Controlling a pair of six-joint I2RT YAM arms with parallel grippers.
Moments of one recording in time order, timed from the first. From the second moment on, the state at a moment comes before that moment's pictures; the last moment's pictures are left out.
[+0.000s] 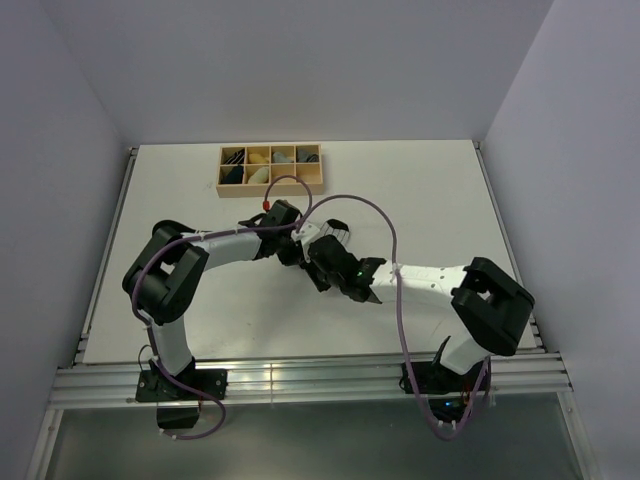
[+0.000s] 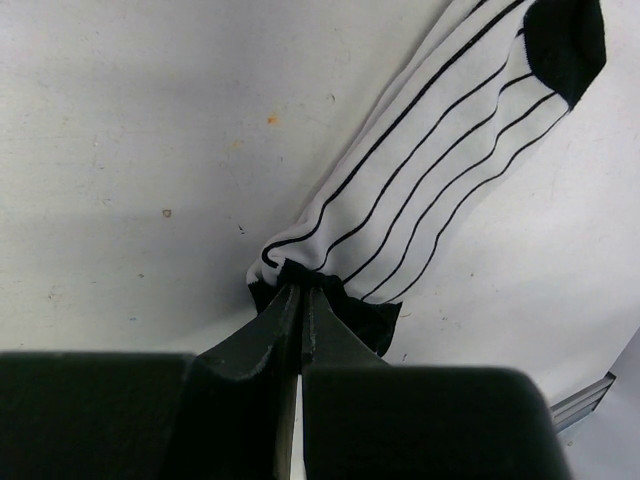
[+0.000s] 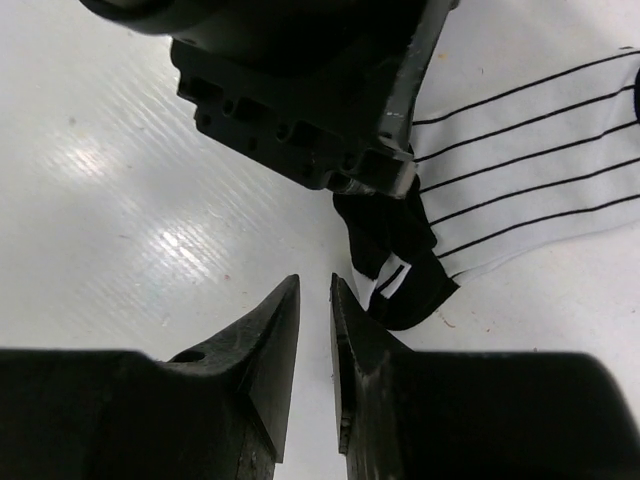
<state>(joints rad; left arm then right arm) -0.64 1.85 1.08 -0.18 0.07 -0.98 0.94 1.54 0.82 -0.01 0.18 0.13</state>
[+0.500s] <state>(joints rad) -0.64 1.85 1.09 -0.21 0.07 -0.96 0.96 1.64 0.85 -0.02 0.26 0.06</state>
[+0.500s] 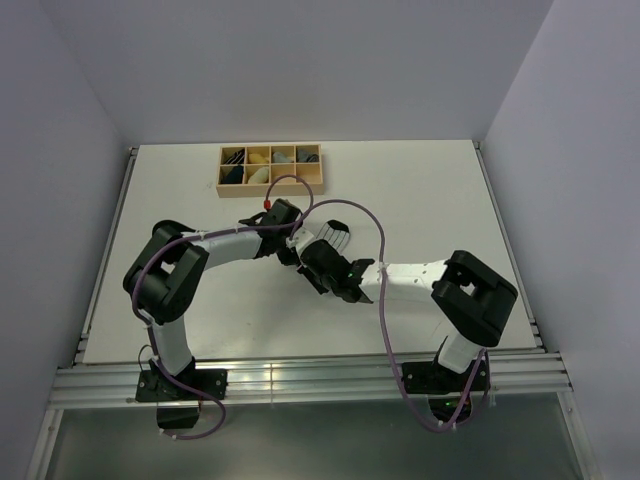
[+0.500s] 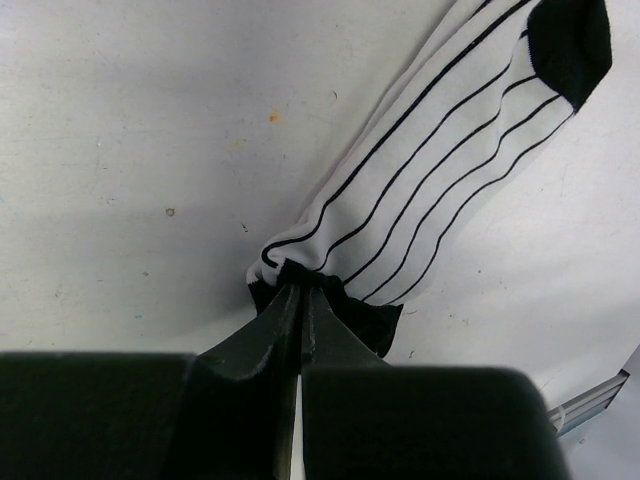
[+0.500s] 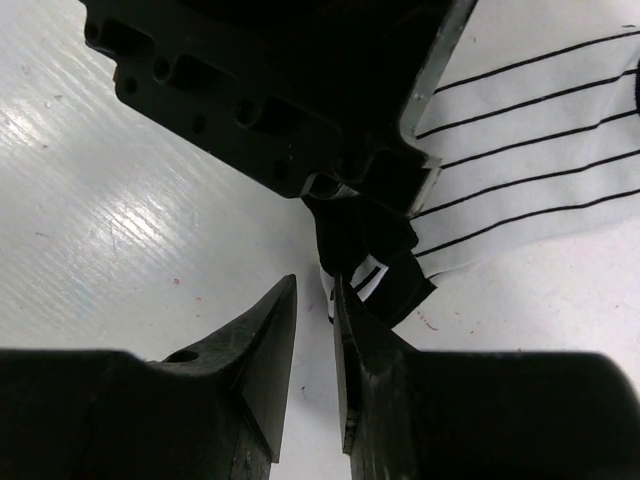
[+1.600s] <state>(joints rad) -0.64 1.86 1.10 -0.21 0.08 -0.96 0.96 1.68 0.85 -0.01 0.30 0.03</state>
